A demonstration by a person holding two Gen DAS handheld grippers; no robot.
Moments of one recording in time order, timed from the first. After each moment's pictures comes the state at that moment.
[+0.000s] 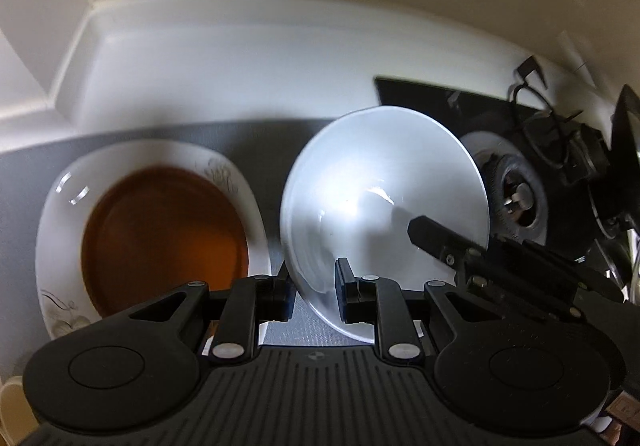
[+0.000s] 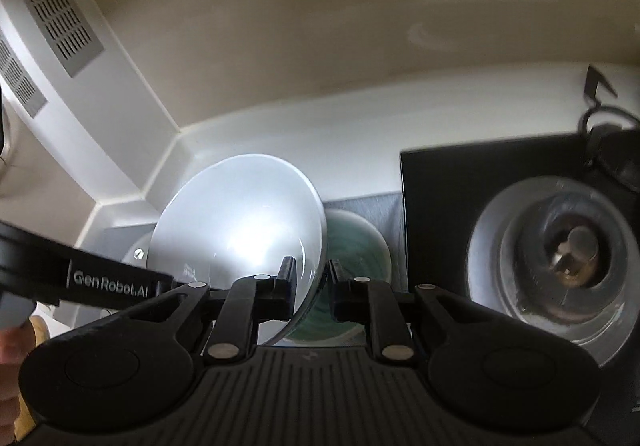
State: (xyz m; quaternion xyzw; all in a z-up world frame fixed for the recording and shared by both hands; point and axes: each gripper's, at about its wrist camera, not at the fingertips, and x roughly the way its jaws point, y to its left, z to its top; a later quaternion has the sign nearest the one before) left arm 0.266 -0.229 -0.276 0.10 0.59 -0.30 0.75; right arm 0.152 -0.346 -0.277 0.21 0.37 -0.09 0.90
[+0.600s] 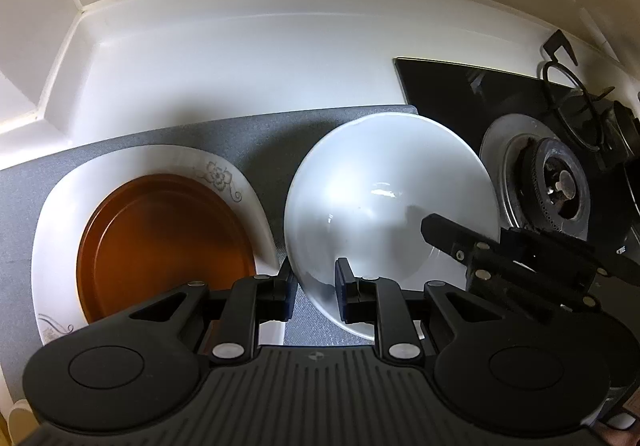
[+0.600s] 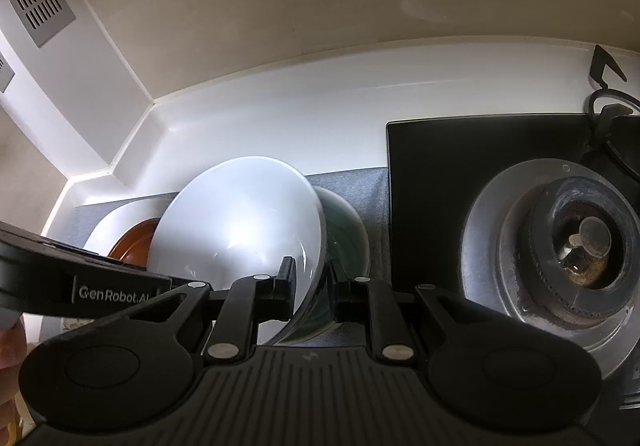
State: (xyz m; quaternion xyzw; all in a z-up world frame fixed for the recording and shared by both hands) left arm 0.262 -0.248 -0.290 0.15 0.57 -0.28 0.75; right arm 0.171 -0.354 -0.310 0.20 0.40 -0.10 0.89
